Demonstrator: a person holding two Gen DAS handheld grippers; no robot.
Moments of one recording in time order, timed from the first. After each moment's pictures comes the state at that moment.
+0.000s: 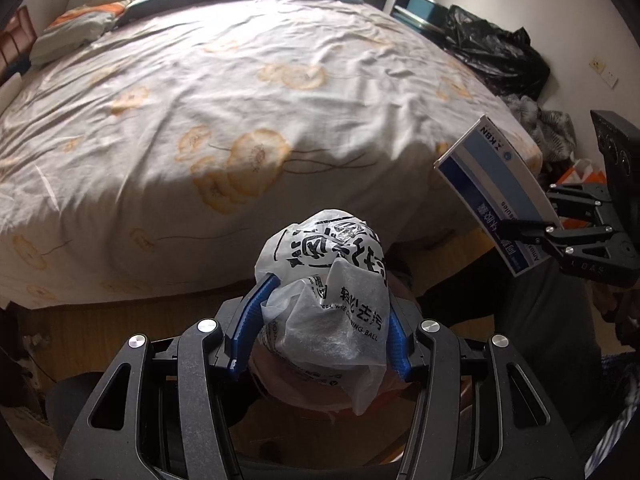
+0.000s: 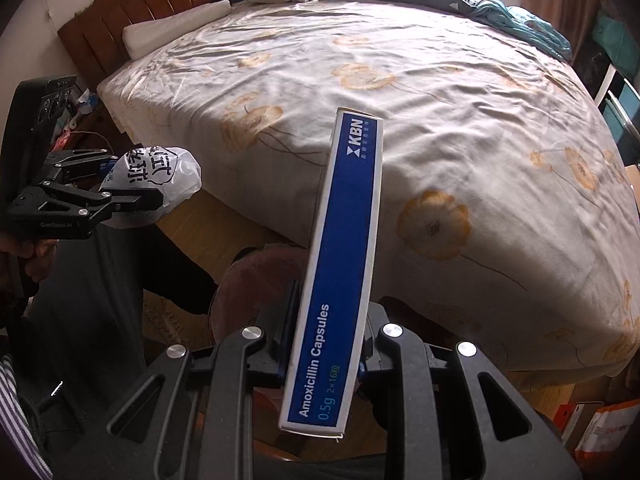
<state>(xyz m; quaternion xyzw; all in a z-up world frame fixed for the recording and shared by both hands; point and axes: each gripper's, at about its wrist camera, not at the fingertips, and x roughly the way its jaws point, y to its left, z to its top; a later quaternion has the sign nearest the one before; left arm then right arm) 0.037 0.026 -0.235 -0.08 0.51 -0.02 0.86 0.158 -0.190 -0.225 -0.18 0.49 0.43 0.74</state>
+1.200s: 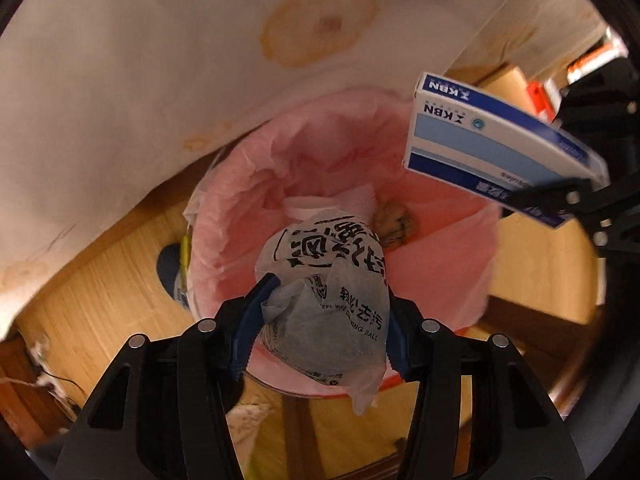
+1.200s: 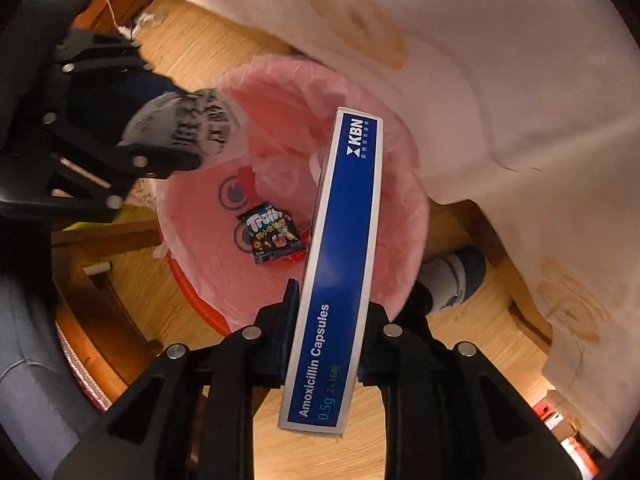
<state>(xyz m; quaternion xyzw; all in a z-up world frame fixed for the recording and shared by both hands) 0.102 -0.019 -0.471 0.01 0.71 -0.09 0.70 0.177 -0.135 -0.435 -0.34 0.65 0.43 0.52</state>
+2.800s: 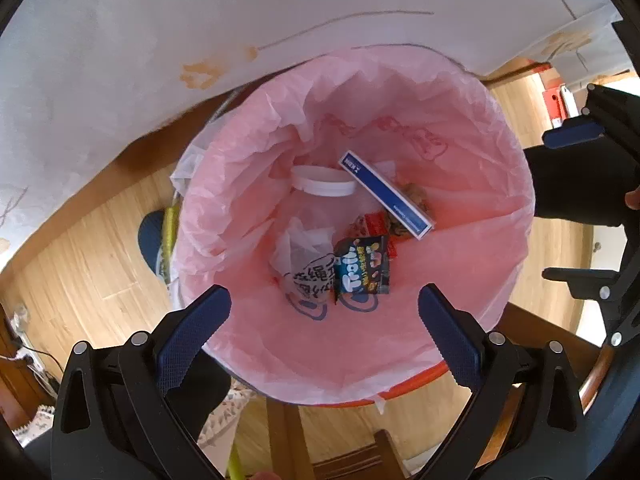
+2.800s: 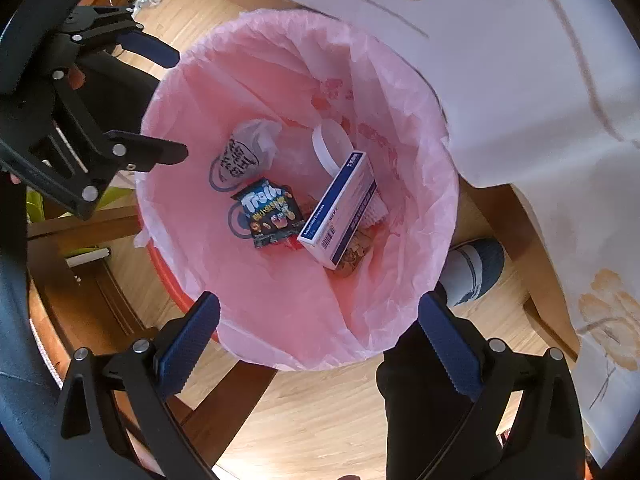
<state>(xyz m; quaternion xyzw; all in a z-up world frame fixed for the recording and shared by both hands) 0.103 0.008 -0.508 -0.05 0.74 -0.08 0.66 0.173 -0.137 -0.478 -0.34 0.67 0.44 0.50</state>
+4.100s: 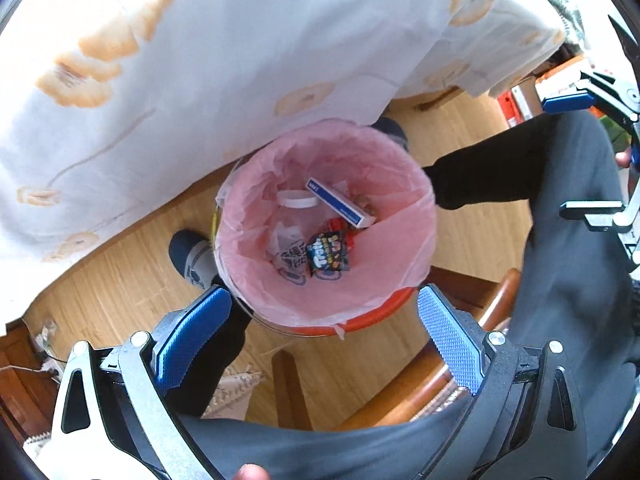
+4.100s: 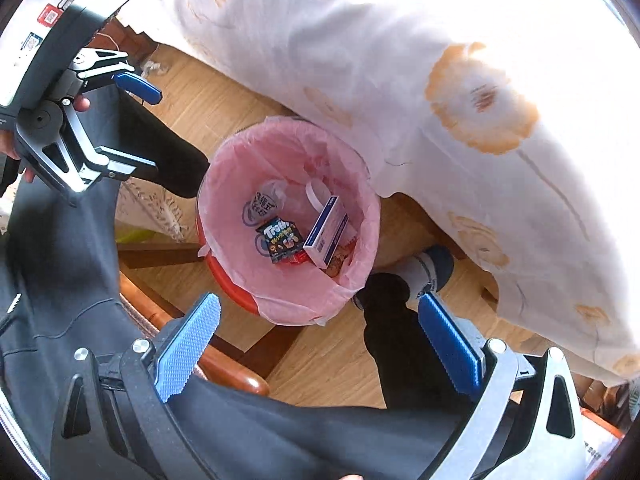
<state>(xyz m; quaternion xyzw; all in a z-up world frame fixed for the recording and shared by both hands) 0.080 0.004 -0.329 -0.03 0.70 -0.11 0.70 0.170 -0.191 -0.291 -0.29 0.61 0.43 0.60</state>
